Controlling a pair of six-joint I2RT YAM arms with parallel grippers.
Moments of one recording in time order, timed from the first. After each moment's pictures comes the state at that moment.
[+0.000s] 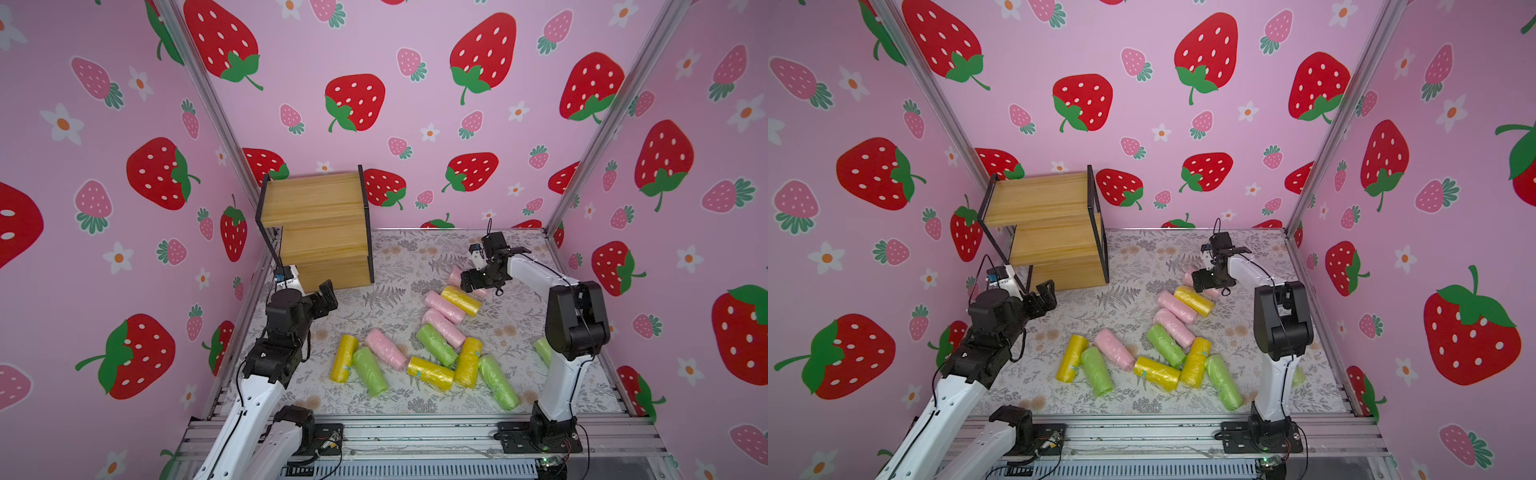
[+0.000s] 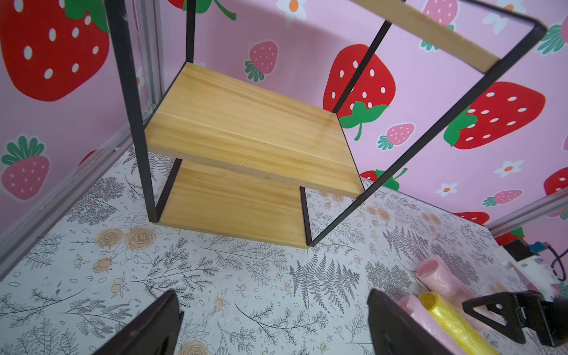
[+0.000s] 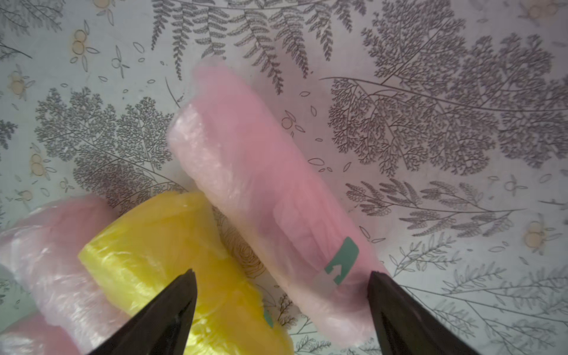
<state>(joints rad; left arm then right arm) -0.16 0.77 0.71 -0.32 -0.13 -0.40 0.24 1.97 1.50 -0.73 -0.07 -0.03</state>
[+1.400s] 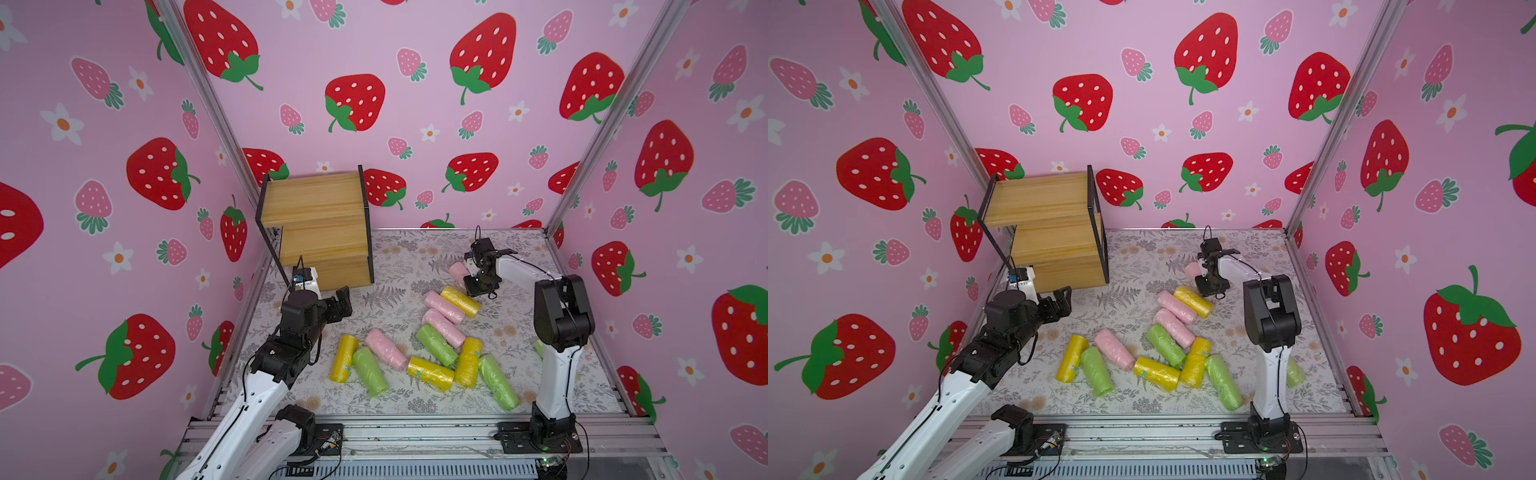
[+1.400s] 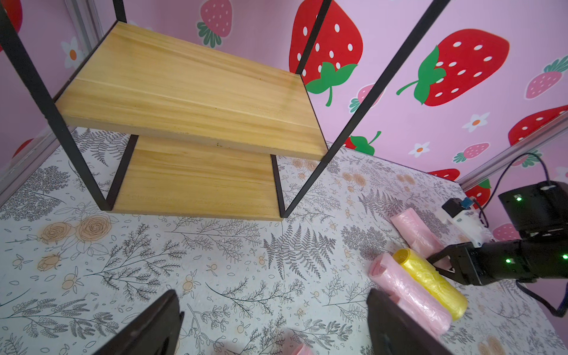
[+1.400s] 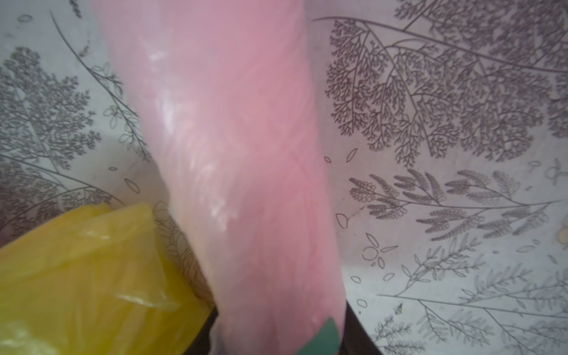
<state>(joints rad) -0.31 0.79 0.71 -0.34 -0.16 -0.40 0.29 2.07 1.53 -0.78 0.03 0.01</state>
